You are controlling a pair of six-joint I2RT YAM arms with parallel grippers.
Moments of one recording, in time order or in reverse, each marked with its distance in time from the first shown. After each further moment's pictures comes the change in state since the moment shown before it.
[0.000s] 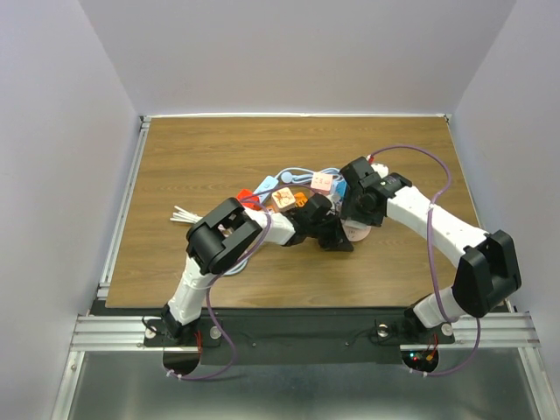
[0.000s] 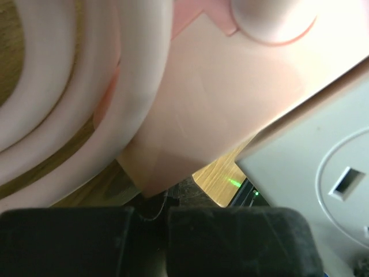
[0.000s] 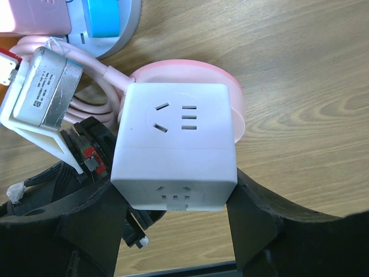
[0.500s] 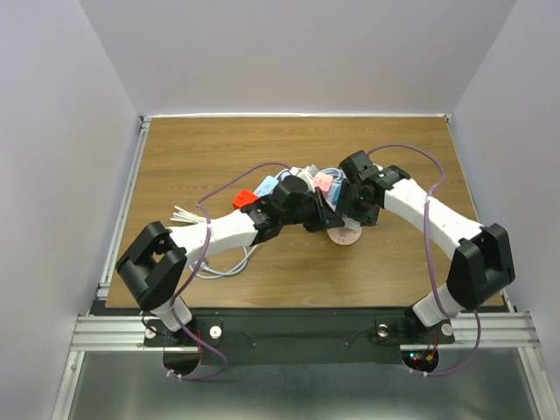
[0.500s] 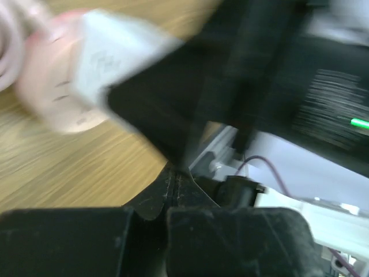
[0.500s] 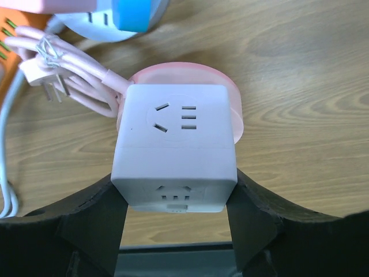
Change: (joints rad) left arm 0.015 -0.494 -0.146 -0.171 -0.150 -0.030; right arm -0.011 0.035 0.072 -0.046 -0.138 -0.001
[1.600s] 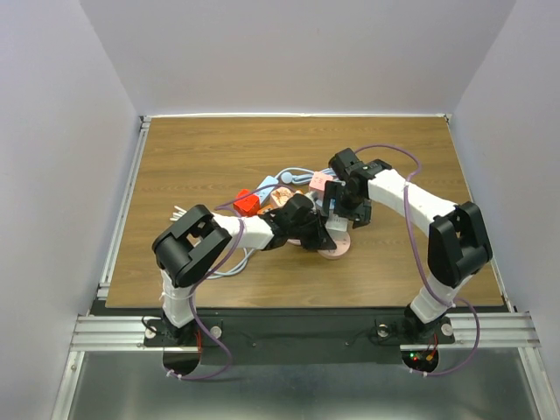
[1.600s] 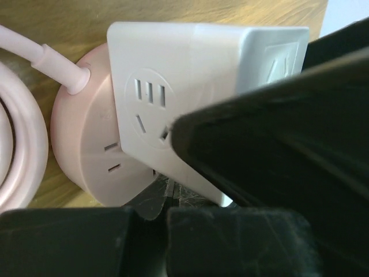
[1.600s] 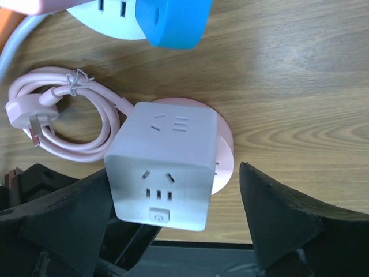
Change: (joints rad) left arm 0.006 0.229 -0.069 0.106 0.056 0.037; right arm -0.018 0.190 0.078 0.011 -0.124 -0.084
